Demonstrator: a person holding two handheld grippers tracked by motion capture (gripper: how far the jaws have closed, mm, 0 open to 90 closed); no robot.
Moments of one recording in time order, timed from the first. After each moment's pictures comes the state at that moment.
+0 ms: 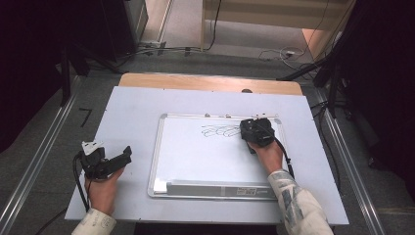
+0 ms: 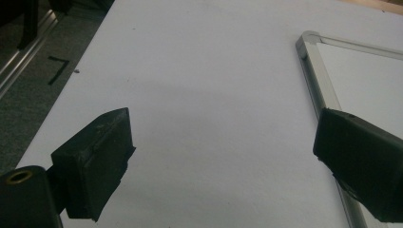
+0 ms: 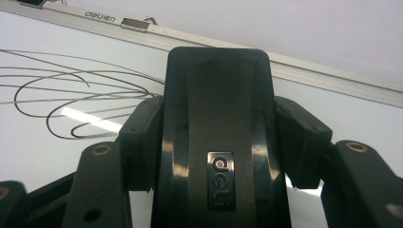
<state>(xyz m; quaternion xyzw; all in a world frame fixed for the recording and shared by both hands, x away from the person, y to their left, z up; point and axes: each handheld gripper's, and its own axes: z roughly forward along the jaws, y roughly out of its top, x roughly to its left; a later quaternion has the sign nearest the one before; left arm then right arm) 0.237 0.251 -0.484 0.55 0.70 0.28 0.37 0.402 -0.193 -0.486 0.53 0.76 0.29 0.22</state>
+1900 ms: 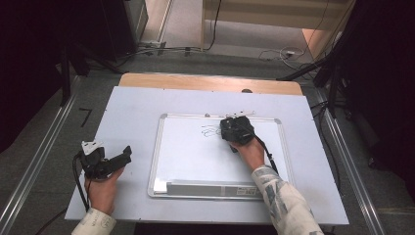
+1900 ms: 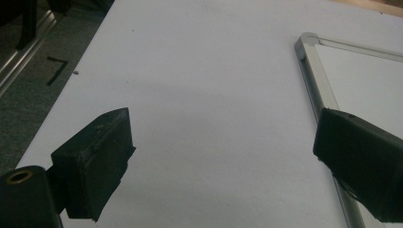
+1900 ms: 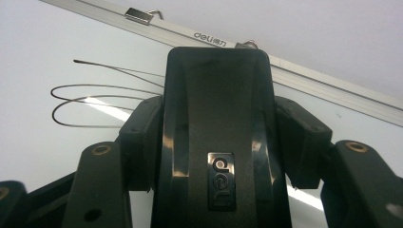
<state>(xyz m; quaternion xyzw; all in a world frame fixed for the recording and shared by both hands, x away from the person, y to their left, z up) 0.237 0.252 -0.484 0.55 0.70 0.28 0.37 0.402 -0.134 -0.487 0.49 0.79 0.30 0.21</state>
